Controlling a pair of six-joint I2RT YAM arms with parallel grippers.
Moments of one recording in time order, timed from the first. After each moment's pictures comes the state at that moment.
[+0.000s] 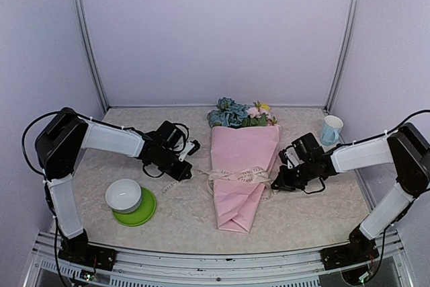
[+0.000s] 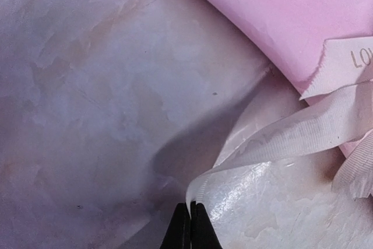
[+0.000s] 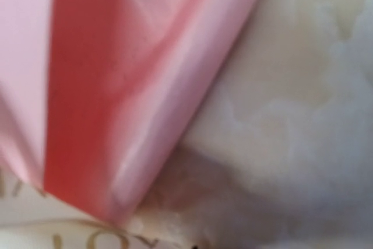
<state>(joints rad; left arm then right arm) -0.66 1.92 1.12 -0.25 0.19 -0.02 0.50 1.57 0.68 -0.12 -0.34 0.56</state>
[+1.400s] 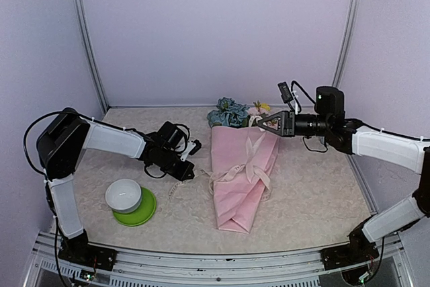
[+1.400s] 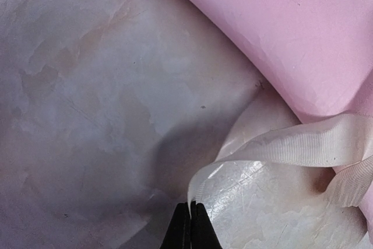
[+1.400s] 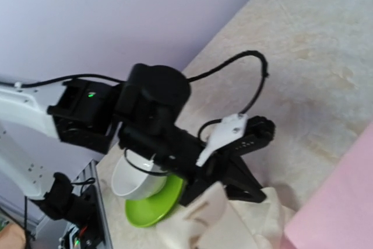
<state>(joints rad) -0.67 1.93 1.12 -0.22 0.22 -0.06 0.46 1.35 0.91 0.21 -0.80 0.49</state>
